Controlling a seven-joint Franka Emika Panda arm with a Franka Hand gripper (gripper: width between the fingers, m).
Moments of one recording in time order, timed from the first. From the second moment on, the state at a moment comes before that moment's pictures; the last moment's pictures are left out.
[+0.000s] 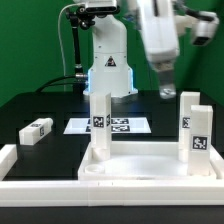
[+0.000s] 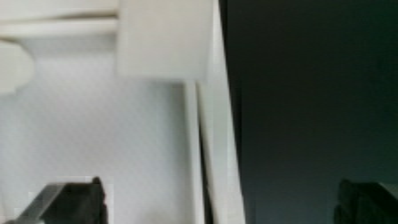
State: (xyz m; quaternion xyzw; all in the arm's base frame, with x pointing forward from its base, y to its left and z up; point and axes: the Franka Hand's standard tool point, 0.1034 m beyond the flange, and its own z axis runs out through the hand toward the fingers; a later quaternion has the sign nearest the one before) arm 0.646 0.043 0.146 -0.63 0.76 -0.02 0.15
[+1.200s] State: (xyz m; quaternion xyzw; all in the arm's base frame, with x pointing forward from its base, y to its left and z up) arm 0.611 -0.049 0.166 -0.88 0.45 -0.10 0.13
